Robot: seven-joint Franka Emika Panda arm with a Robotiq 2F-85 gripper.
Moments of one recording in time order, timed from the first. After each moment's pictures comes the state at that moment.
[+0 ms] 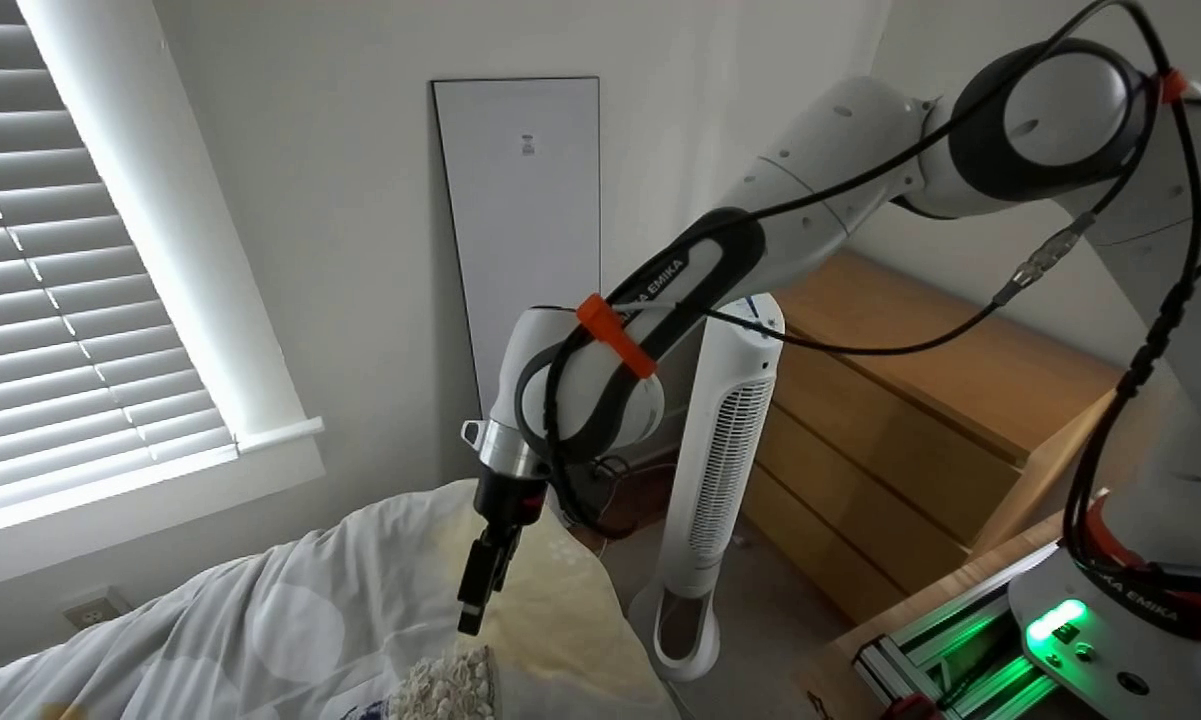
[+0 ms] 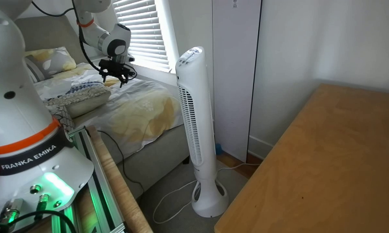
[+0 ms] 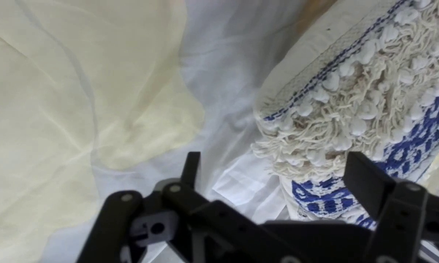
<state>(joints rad) 0.50 0.85 0.57 -1.79 0.28 2.64 -0.37</state>
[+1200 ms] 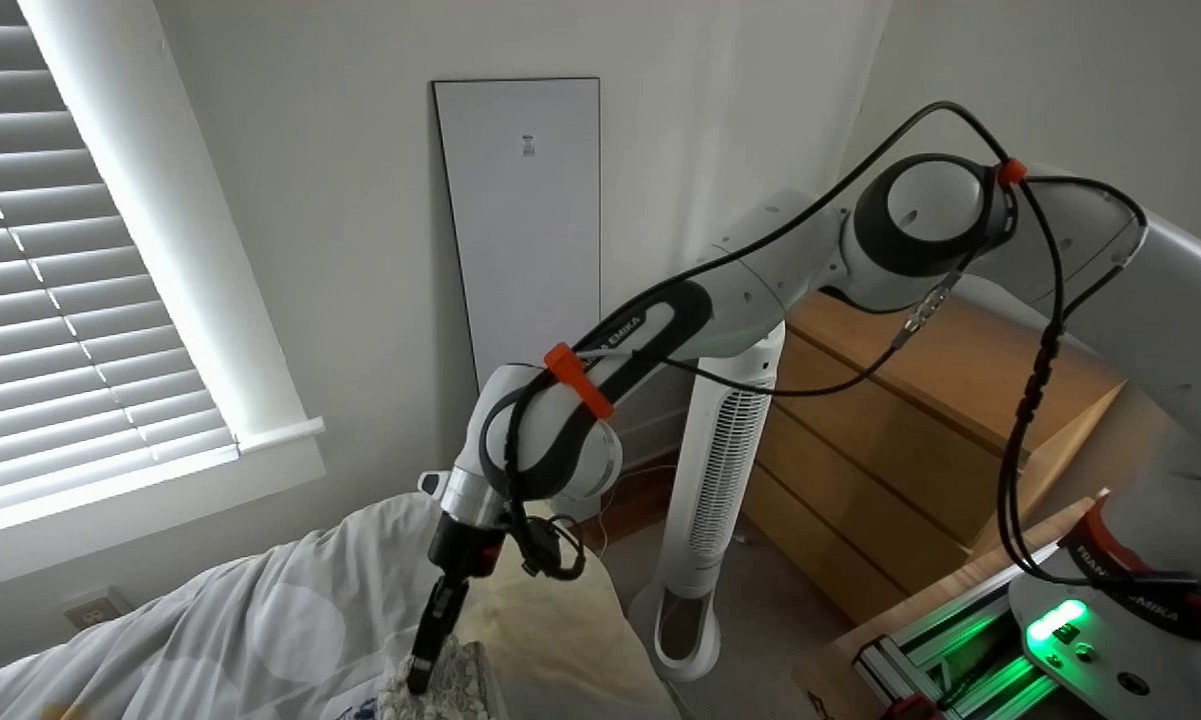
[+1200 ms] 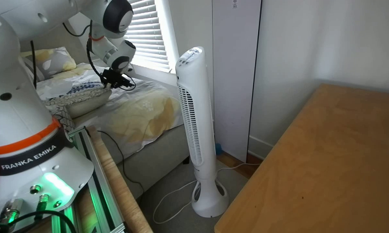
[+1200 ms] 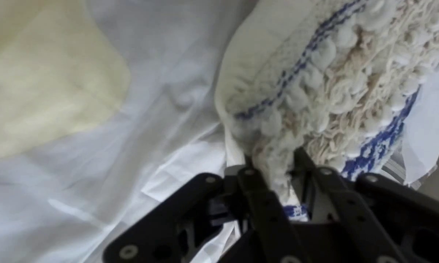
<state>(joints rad) 0.42 1.21 0.78 -1.53 0.15 2.63 -0.51</state>
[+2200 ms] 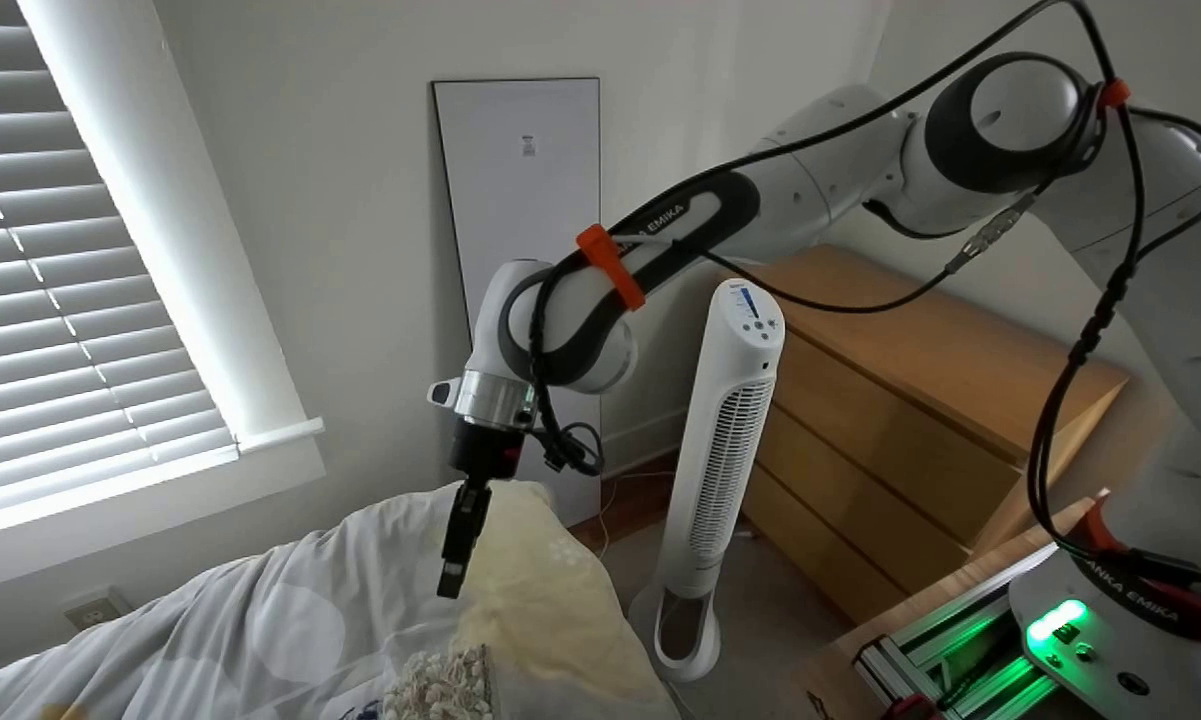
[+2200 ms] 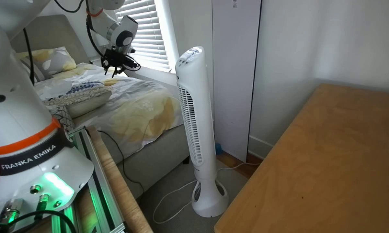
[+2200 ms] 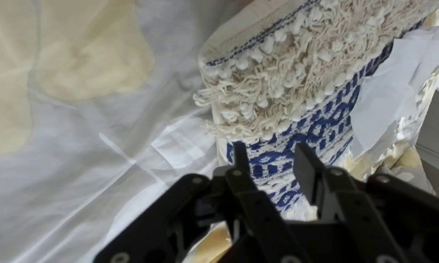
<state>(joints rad) 0.31 0.96 0.78 -1.64 0.13 2.43 -0.47</state>
